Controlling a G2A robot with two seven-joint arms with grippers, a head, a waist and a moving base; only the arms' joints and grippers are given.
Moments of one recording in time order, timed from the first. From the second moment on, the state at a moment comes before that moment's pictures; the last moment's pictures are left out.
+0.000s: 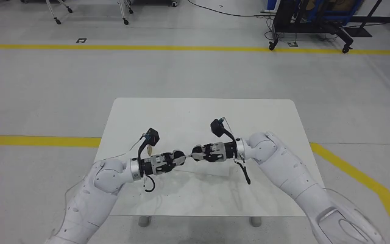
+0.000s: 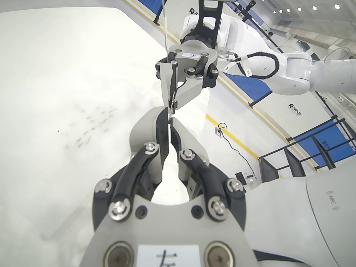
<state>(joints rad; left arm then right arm) 1.26 -1.07 -1.15 -1.43 0.22 -0.84 -0.71 -0.89 -1.20 0.81 -1.06 -0.09 -1.01 0.79</state>
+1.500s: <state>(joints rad) 1.28 -1.08 -1.18 -1.43 1.17 -0.26 -0.48 -0.97 -1.15 0.94 -1.15 -0.14 -1.01 0.67</state>
